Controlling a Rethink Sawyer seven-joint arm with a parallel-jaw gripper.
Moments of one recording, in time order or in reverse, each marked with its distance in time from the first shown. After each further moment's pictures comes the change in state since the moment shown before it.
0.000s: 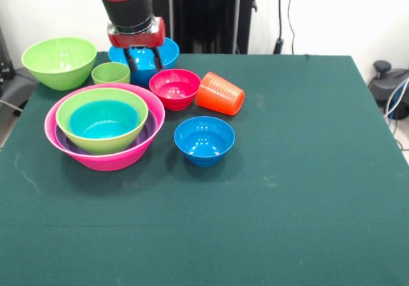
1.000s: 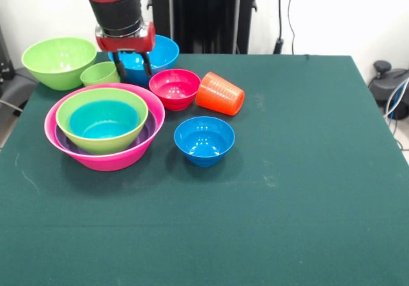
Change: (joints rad) arm -0.001 -0.015 0.000 -0.043 0.017 0.000 0.000
